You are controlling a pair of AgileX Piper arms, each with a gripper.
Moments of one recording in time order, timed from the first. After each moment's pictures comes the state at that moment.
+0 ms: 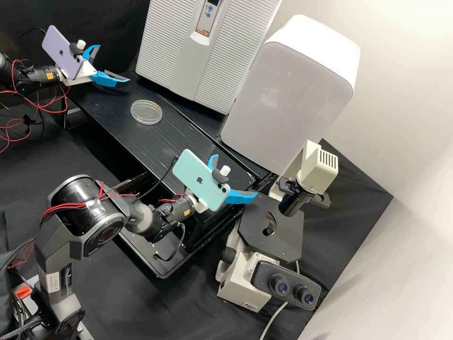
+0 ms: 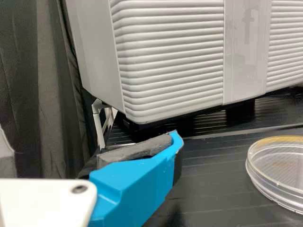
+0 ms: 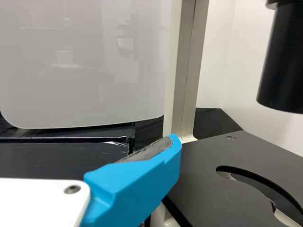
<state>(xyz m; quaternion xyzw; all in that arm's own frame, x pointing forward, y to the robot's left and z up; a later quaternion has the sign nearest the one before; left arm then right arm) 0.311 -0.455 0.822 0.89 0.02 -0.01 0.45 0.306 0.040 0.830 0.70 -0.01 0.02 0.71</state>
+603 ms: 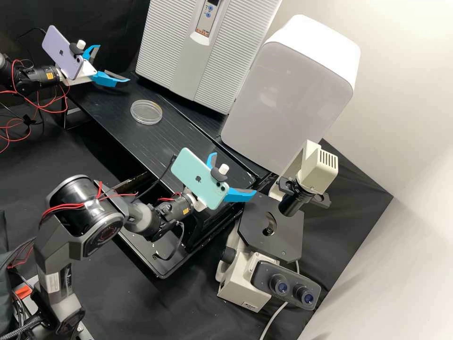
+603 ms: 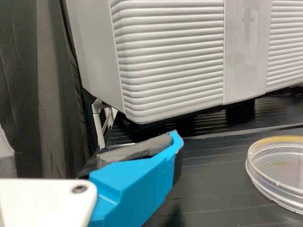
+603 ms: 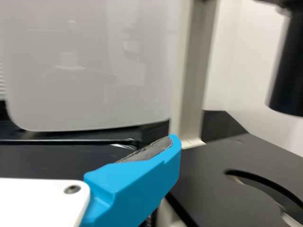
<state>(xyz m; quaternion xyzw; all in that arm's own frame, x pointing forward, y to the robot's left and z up) 0.311 -0.455 0.822 0.89 0.02 -0.01 0.45 0.303 0.052 0.825 0.70 0.01 0.02 0.71</state>
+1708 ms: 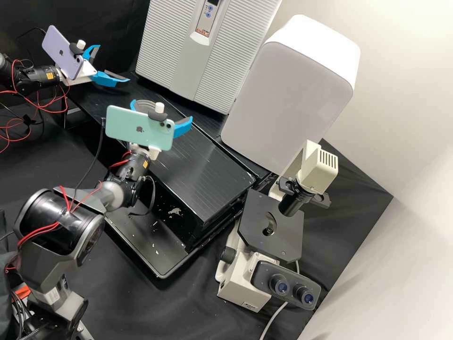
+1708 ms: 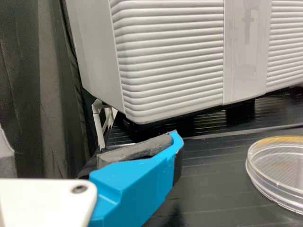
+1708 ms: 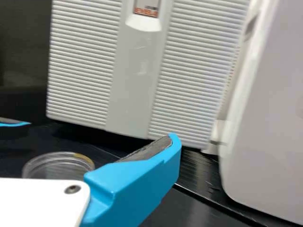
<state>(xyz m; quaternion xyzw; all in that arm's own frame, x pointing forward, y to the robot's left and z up) 0.311 -0.455 0.822 0.89 0.02 -0.01 0.45 0.267 0.179 0.765 0.64 0.29 0.06 0.71</state>
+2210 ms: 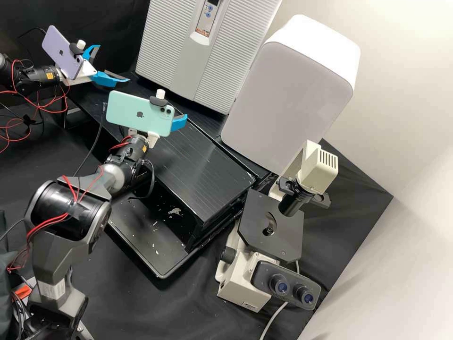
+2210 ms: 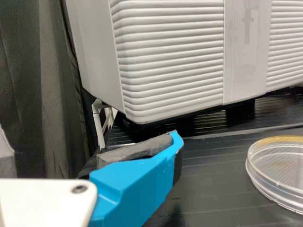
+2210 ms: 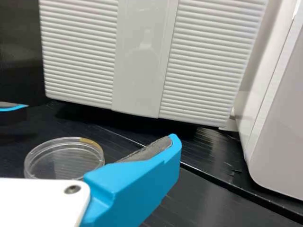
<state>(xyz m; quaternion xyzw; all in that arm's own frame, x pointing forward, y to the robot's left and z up) 0.311 -0.455 0.822 0.89 0.02 -0.01 0.45 0.288 0.204 0.743 0.64 0.27 -0.01 0.72</state>
